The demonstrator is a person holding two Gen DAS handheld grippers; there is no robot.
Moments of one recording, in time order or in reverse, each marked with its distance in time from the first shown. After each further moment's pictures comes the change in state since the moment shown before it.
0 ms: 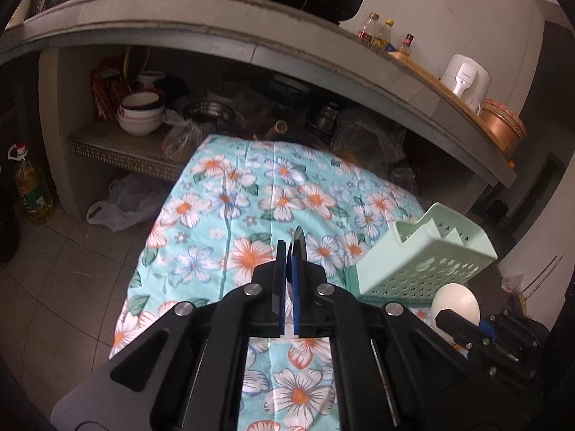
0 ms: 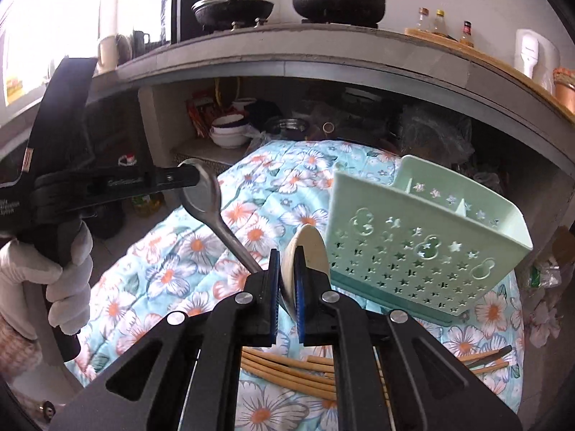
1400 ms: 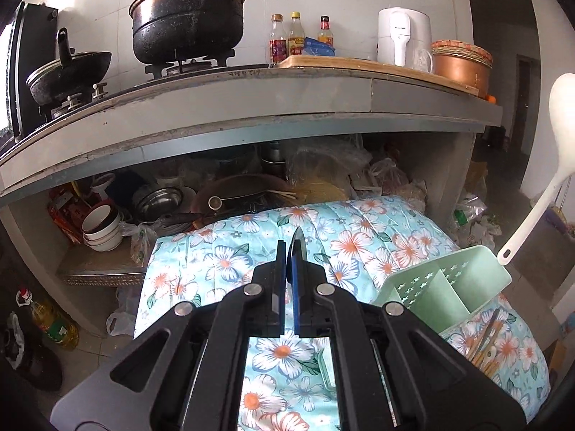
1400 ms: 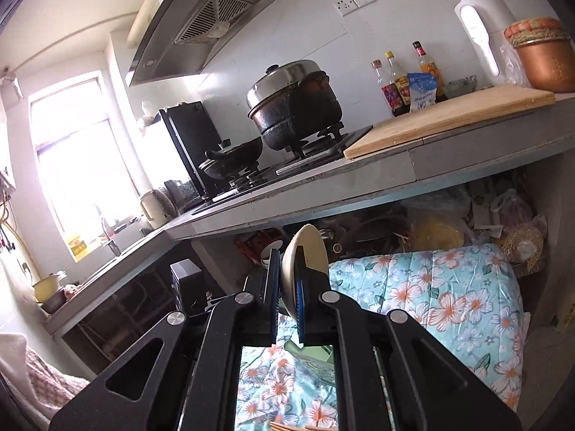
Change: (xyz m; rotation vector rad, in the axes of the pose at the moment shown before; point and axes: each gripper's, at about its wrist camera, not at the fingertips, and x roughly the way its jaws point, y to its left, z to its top) left arm 0.074 -0.130 0.063 0.426 -0.038 0.025; right arm -0.100 -0.163 0.107 0.325 -0.297 0.344
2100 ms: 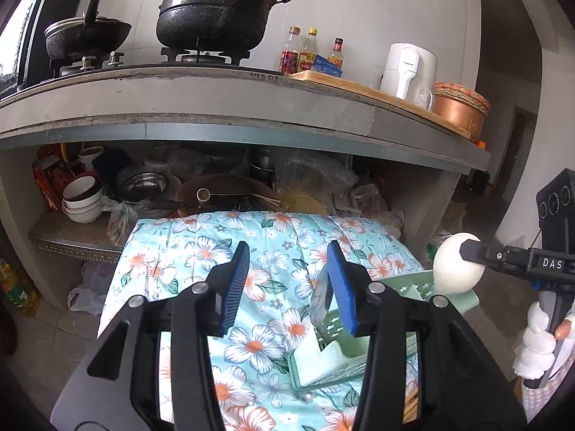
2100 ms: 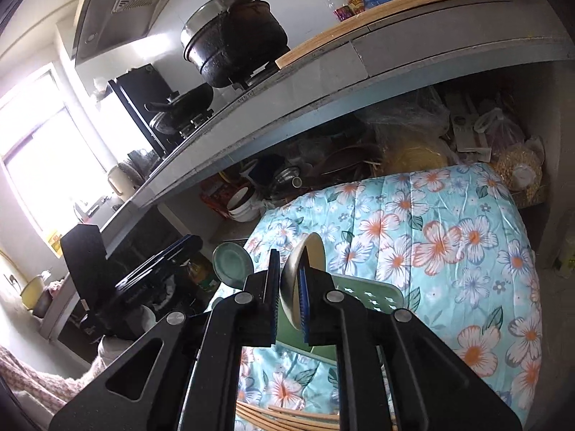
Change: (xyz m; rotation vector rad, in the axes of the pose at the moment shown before) left arm -0.019 0.022 -0.018 -0.182 -0.073 -0.108; right arm 0.069 -0.067 -0.054 0.093 0.206 -0.112
